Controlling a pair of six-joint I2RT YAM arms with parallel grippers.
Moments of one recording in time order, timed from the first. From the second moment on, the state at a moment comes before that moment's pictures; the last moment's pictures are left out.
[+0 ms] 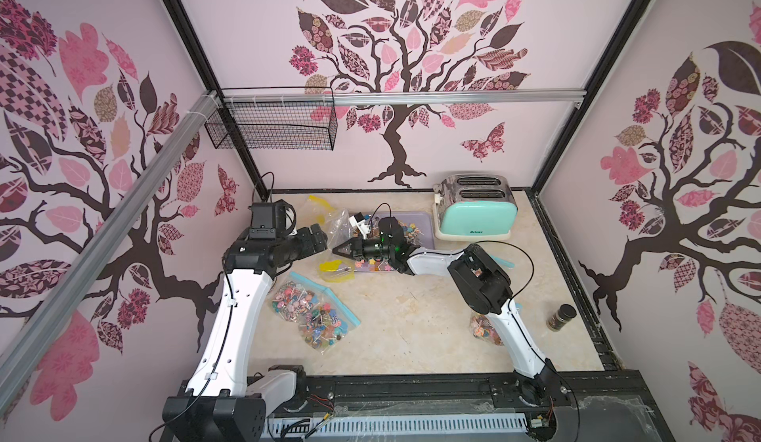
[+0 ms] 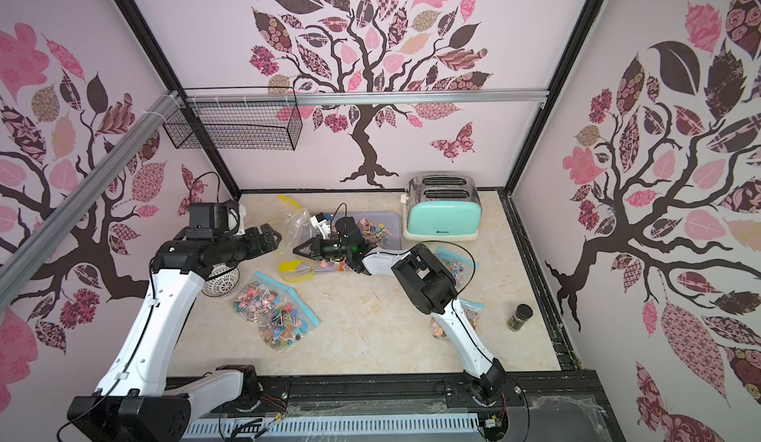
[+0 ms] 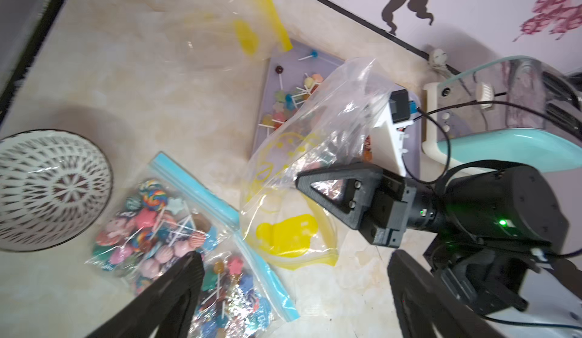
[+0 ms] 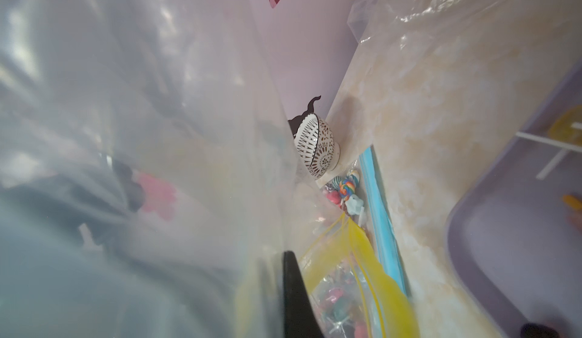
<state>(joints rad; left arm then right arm) -0.03 1.17 1.28 -0.94 0.20 -0.36 0.77 2.35 1.60 0.66 -0.81 1.11</state>
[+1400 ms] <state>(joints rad) 0.11 1.63 1.49 -0.87 0.04 -0.40 0.74 1.62 1.12 0.04 -0.62 0.57</state>
